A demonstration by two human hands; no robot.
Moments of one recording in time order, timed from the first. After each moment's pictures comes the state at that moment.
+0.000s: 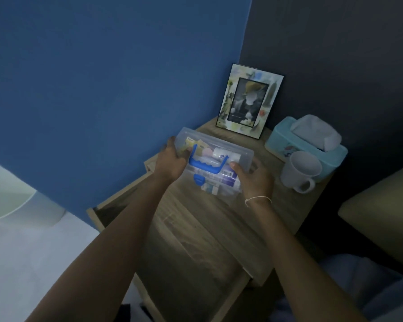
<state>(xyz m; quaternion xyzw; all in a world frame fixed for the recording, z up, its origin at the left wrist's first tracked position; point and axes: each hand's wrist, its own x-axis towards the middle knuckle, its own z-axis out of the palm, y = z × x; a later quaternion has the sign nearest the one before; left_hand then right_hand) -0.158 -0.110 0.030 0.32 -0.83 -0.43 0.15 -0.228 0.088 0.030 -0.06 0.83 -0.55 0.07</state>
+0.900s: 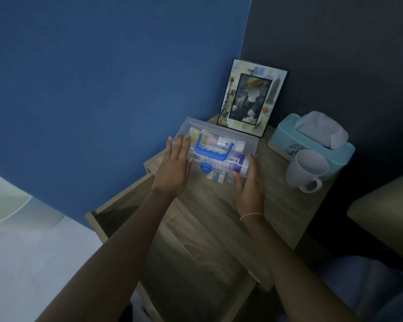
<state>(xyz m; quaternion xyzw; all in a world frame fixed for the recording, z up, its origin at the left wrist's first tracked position) -0.146 -0.109 0.000 0.15 -0.95 -0.22 0.16 -0.216 0.080 -0.015 -0.18 0.85 -0.49 0.00</state>
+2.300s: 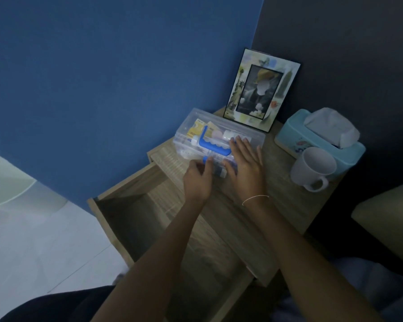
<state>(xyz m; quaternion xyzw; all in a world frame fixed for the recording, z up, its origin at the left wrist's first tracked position) -0.156 -0.029 -0.013 0.40 -0.69 -0.56 0.22 -0.241 0.066 -0.002 -0.38 0.89 -0.22 -0.12</state>
